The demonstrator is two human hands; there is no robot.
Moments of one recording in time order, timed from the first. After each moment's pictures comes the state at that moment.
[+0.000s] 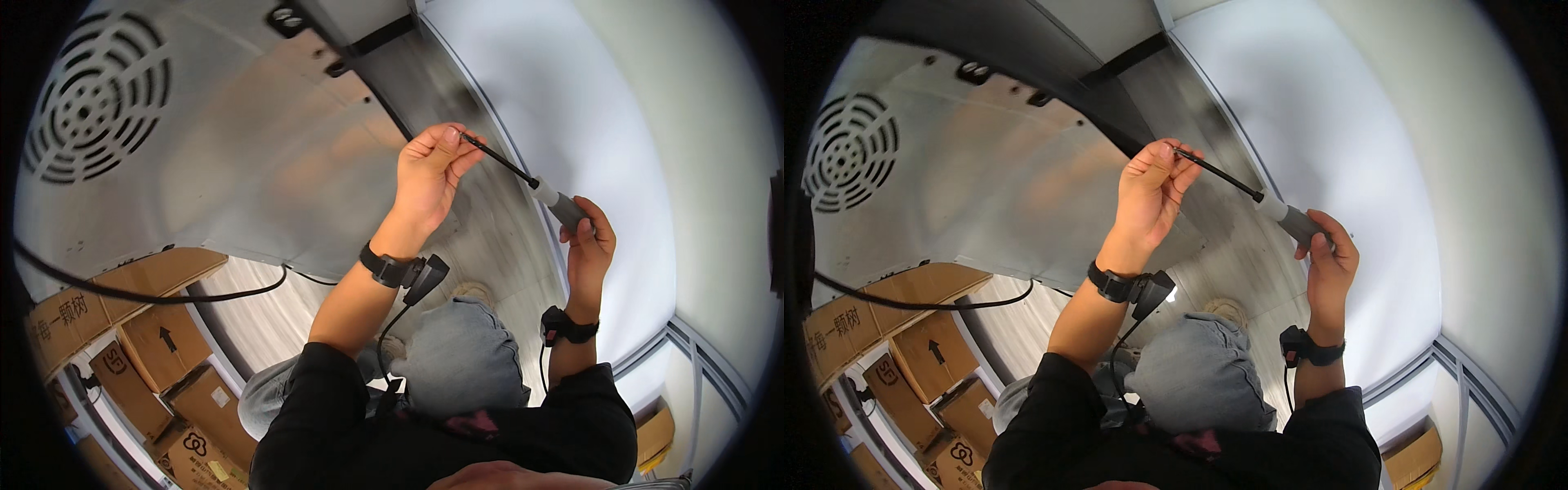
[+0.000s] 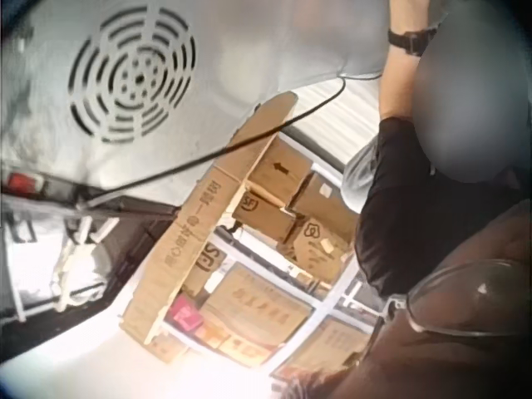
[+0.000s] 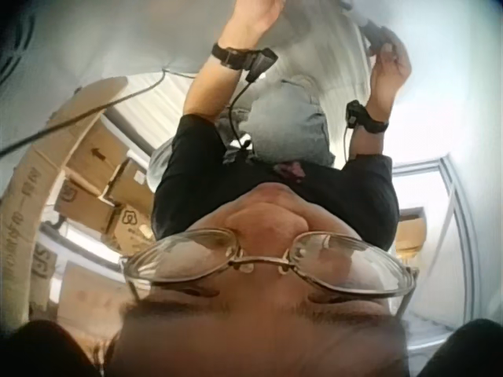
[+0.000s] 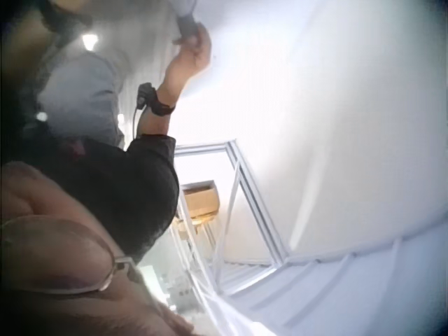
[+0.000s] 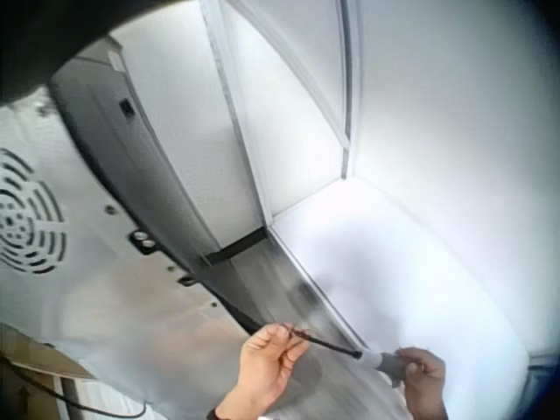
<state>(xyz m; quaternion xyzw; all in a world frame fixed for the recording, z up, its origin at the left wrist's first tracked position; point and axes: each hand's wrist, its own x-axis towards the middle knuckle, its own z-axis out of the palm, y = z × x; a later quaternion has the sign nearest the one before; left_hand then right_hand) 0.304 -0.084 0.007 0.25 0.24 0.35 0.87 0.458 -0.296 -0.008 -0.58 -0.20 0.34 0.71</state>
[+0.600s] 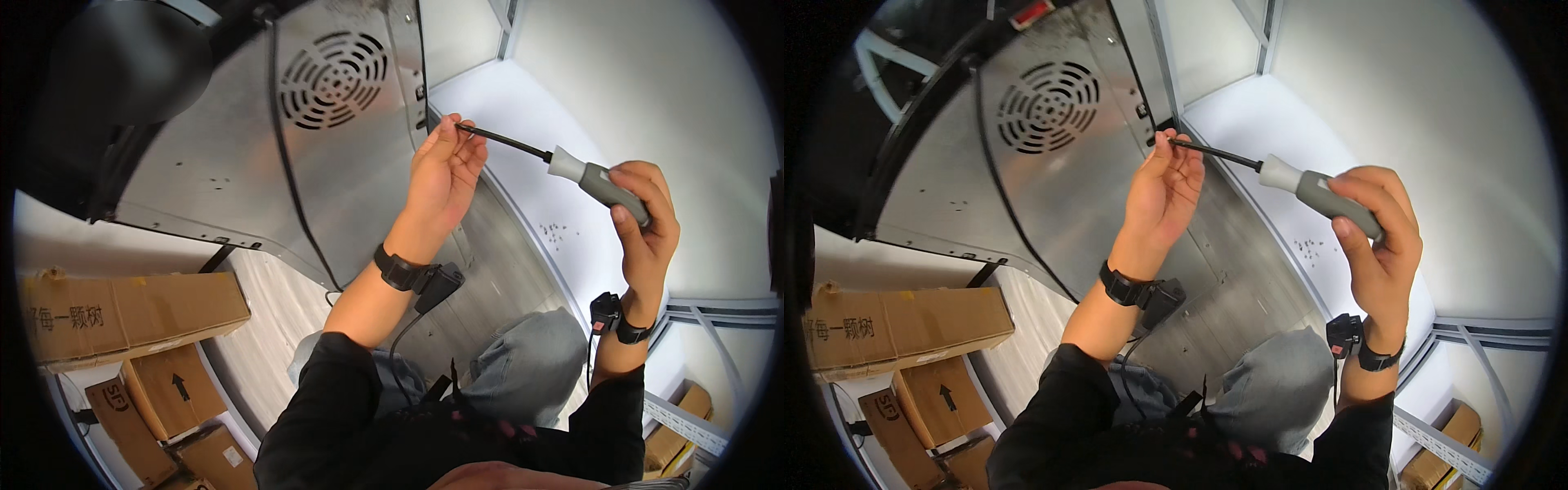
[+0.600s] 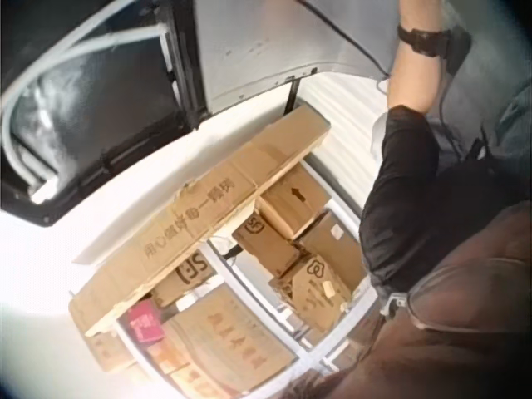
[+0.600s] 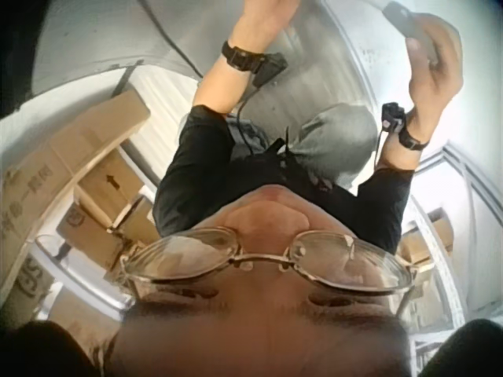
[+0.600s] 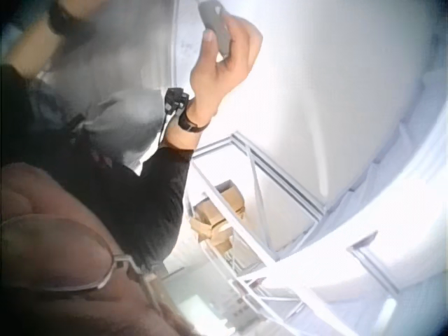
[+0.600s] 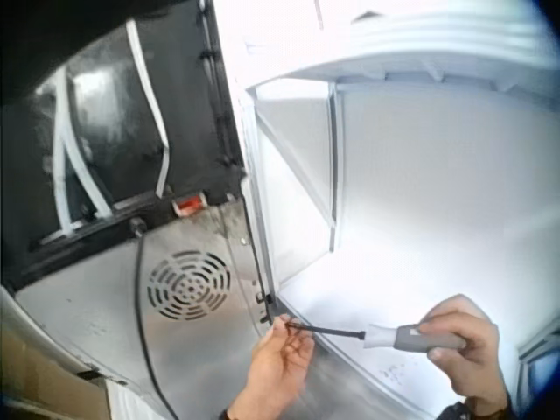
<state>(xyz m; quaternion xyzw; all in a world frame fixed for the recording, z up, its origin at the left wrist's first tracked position) 0.255 -0.068 0.158 0.17 0.10 0.34 0.92 0.380 -0.272 0.245 -0.67 -0.55 -0.03 0.50</state>
